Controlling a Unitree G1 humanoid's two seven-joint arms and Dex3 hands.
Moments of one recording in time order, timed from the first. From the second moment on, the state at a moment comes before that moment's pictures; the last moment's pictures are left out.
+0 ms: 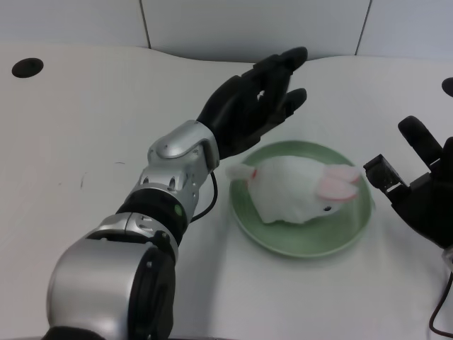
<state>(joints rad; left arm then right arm) -1.08 -0.15 0.25 1.34 -0.13 -0.23 -0.62 -0.58 -0.09 -0.50 1.01 0.61 0.12 0.99</state>
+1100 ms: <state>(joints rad) -0.48 0.03 0.44 1.05 -0.41 -0.13 -0.86 -0.59 -0.11 -0.50 1.06 0.61 0.13 0.97</state>
